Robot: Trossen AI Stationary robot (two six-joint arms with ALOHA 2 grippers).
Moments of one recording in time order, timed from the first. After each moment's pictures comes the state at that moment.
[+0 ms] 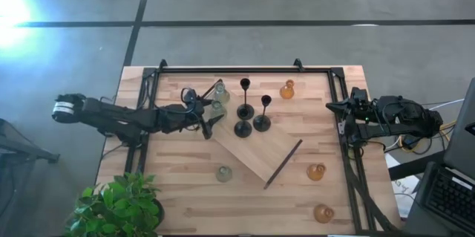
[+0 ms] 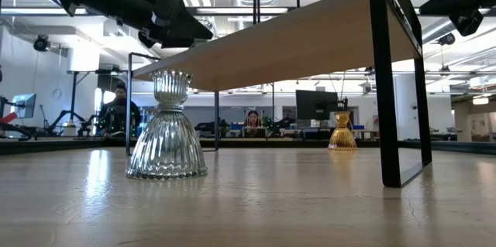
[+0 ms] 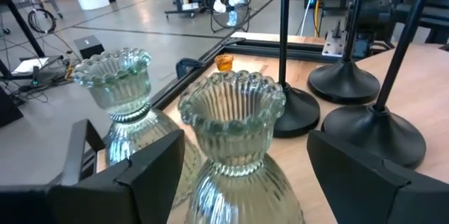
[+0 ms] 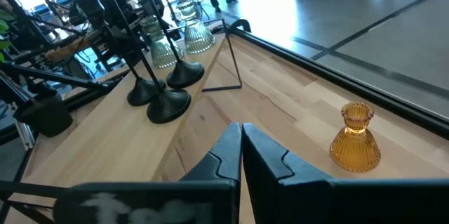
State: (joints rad) left arm -0.01 1.10 0.53 0.37 -0.46 -0.03; right arm 0.09 0.11 0.62 -0.81 0.42 0.46
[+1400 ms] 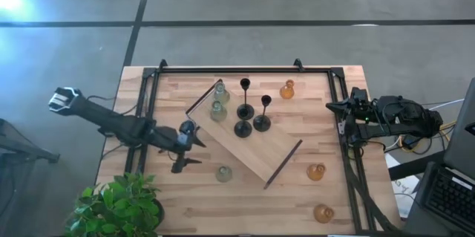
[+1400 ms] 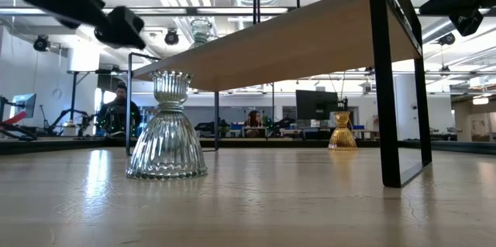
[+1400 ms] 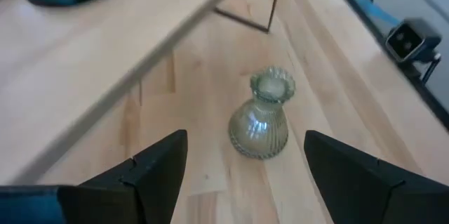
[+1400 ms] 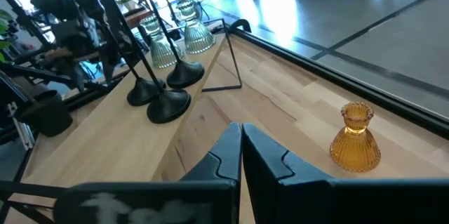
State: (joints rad) left arm -0.32 0.94 0.55 -0.17 -0.09 -0.12; right arm 0.09 0.11 0.62 -0.81 0.42 0.46
